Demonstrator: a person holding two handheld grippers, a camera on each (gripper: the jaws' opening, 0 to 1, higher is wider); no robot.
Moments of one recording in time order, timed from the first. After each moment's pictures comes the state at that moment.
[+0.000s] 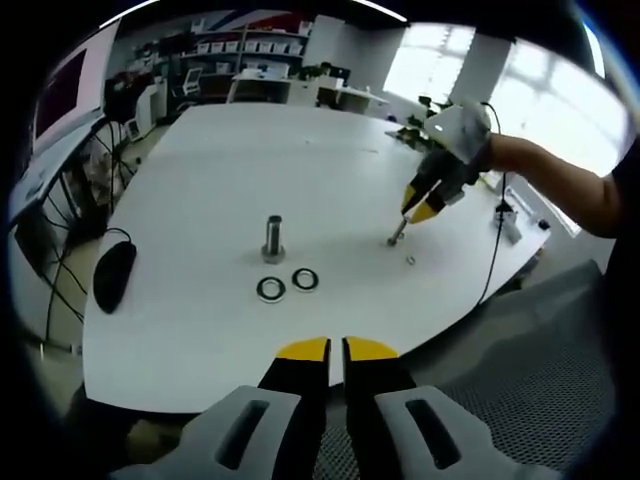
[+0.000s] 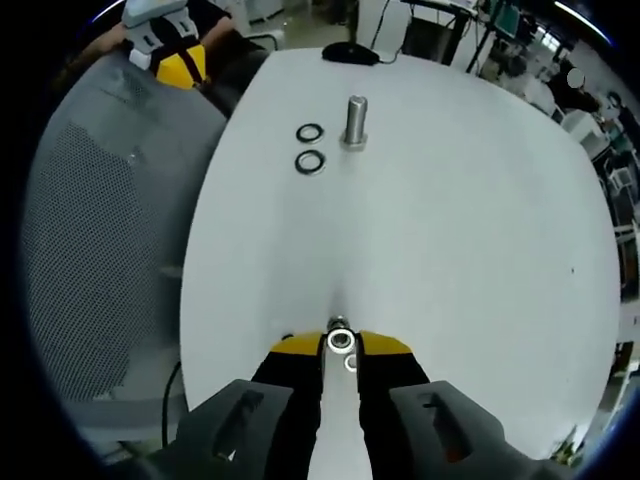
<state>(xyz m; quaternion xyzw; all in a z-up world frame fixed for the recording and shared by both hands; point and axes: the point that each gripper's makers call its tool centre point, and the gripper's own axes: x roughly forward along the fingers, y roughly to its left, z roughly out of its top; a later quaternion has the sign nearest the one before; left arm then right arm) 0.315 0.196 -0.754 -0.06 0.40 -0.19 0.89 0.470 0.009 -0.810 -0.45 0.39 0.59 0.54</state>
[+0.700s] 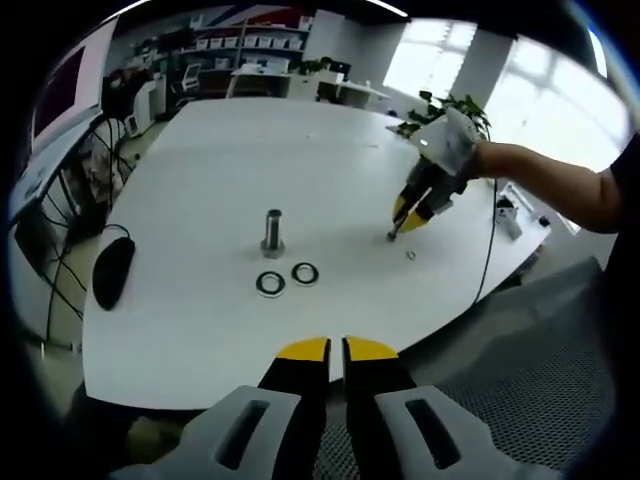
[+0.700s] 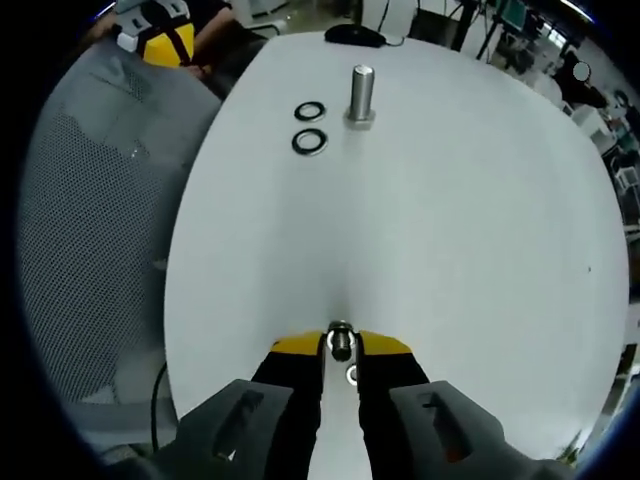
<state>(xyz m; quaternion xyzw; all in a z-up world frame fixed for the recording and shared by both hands) 0.312 0.196 -0.758 -0.06 0.42 -0.19 0.89 0.470 0.011 -0.842 -0.46 0.40 0.59 0.53</state>
